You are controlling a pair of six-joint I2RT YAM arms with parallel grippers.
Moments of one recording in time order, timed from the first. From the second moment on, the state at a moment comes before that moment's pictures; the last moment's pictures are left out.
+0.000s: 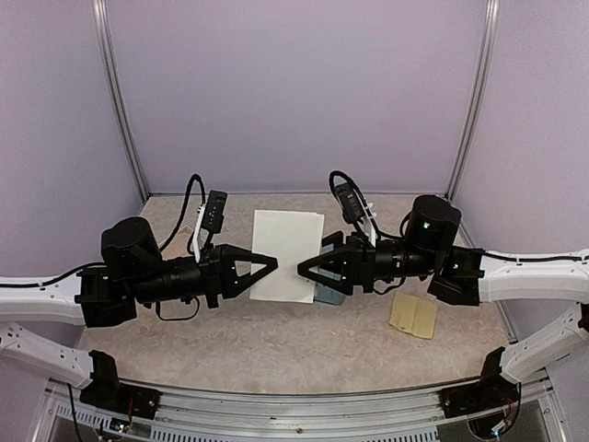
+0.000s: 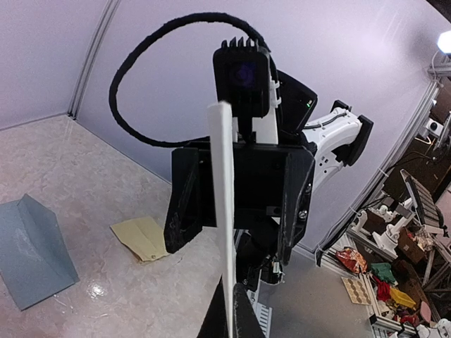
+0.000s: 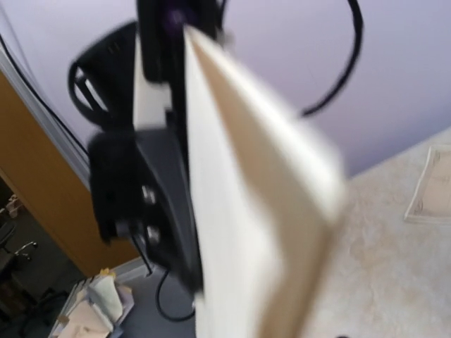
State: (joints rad) left arm -1.12 1.04 0.71 0.37 0.20 -0.49; right arm 1.01 1.28 0.82 0.51 -0.61 0.51
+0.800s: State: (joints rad) left arm -1.02 1.42 0.79 0.37 0.15 -0.52; right arm 0.81 1.20 0.83 0.15 -0.23 0.52
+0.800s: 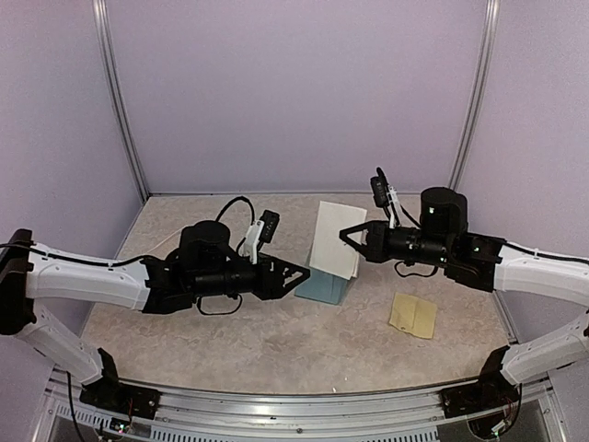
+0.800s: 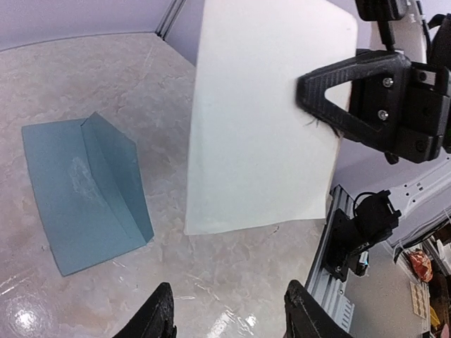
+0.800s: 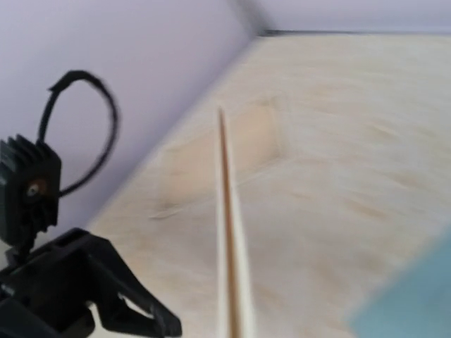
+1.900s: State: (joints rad) left arm -0.91 2.08 1.09 0.34 0.10 -0.51; right arm 0.66 1.03 0.72 -0.08 -0.11 0.50
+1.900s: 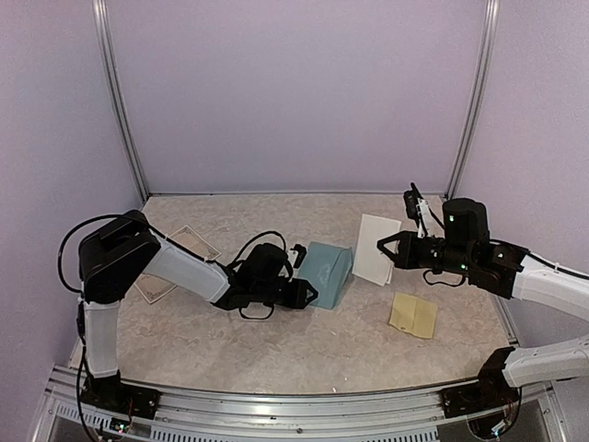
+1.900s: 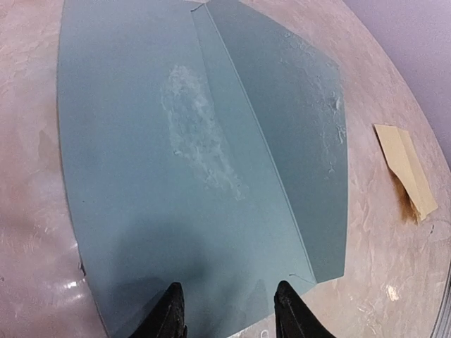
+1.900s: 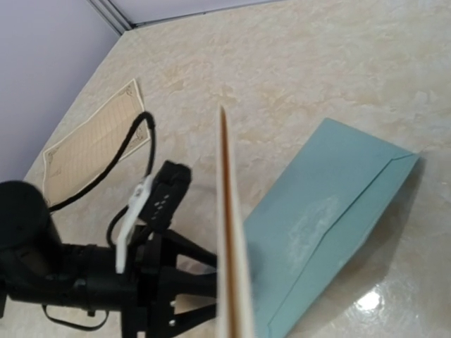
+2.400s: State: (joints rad) left arm -1.14 1.86 0.79 0.40 0.05 -0.73; right arm 0.66 1.03 0.71 -0.09 -0.18 0.51
